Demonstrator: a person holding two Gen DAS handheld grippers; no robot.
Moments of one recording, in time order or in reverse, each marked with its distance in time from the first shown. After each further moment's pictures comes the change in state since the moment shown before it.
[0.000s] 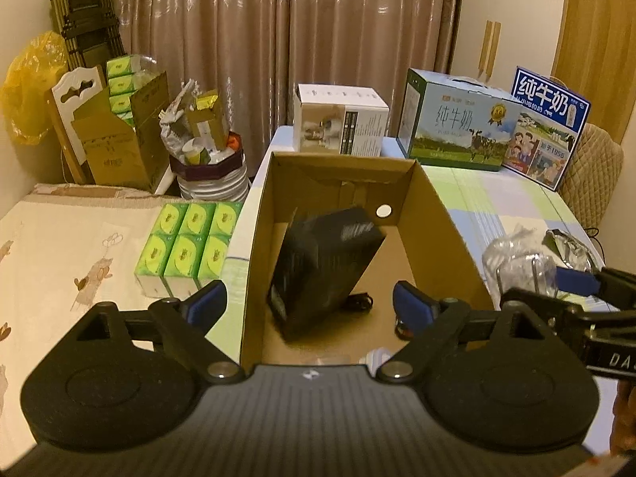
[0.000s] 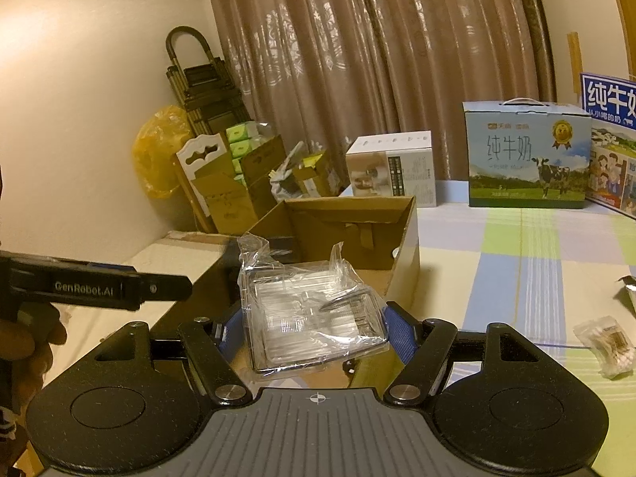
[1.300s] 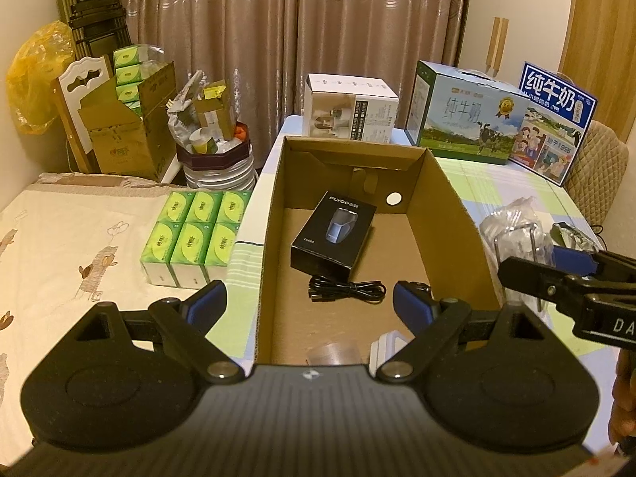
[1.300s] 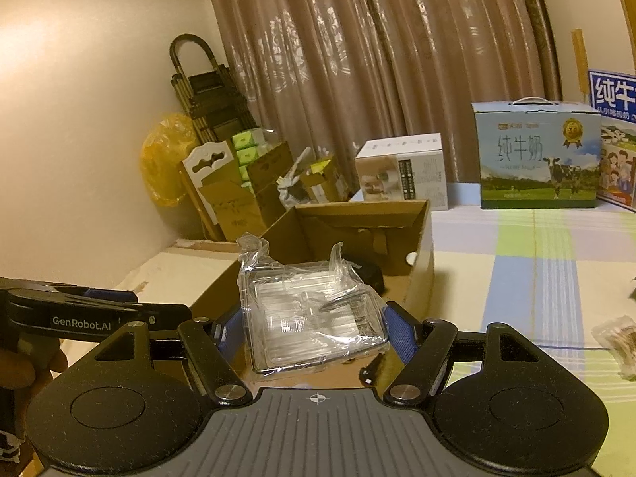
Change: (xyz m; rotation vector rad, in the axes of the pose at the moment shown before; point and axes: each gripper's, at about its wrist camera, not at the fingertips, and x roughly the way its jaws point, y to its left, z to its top) left arm 0.001 0.012 -0.013 -0.015 0.014 0.013; right arm 0.016 0.005 0.005 0.021 -0.019 0.027
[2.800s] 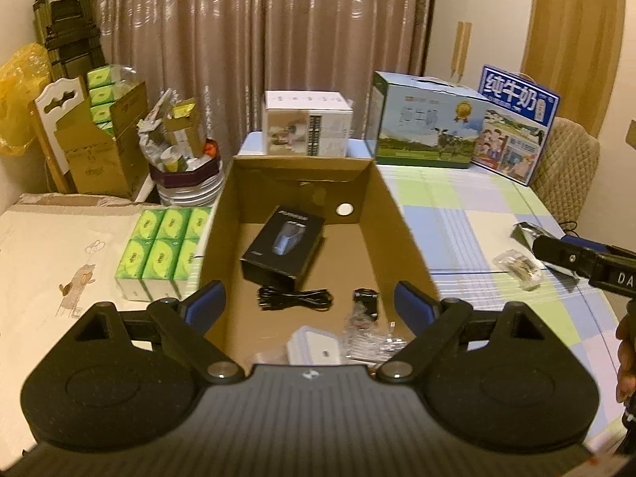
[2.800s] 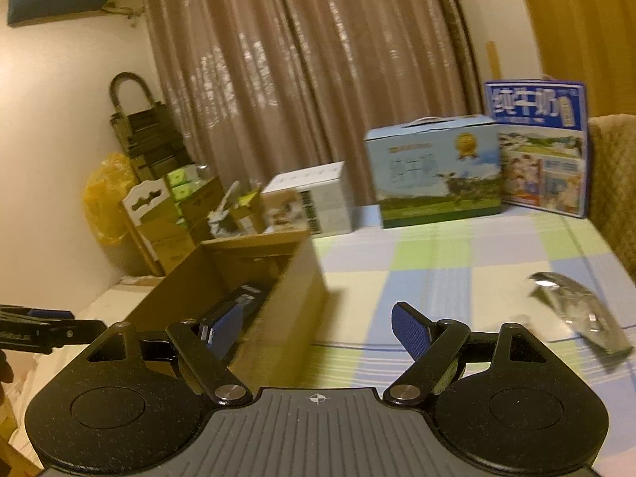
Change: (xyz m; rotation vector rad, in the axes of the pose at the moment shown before) left arm -0.024 -0.053 0.005 0.053 -0.037 -0.069; right arm -0.082 -0.082 0.004 0.080 -0.094 -0.189
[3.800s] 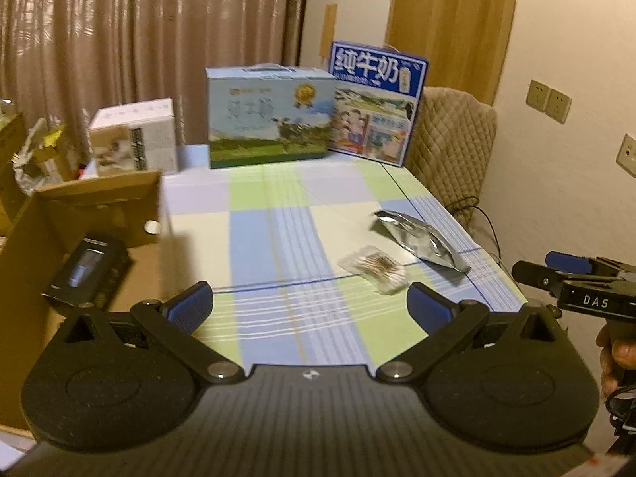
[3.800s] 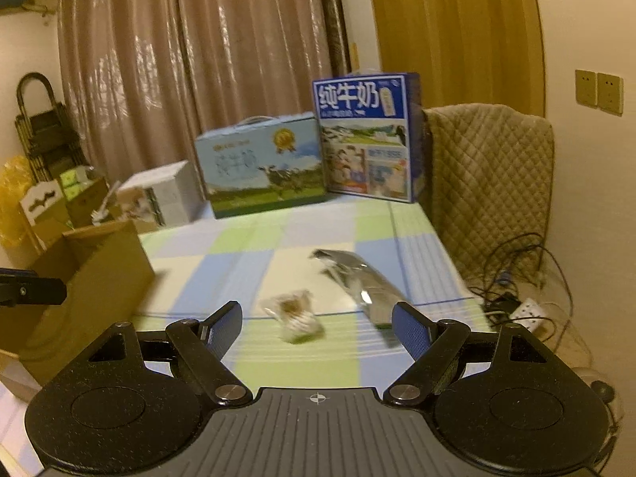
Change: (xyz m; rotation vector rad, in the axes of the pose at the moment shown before) left arm 0.053 -0.187 -0.004 0.138 -0.006 -0.272; right arm -0.104 -0.151 -0.017 0.014 0.002 -0.318
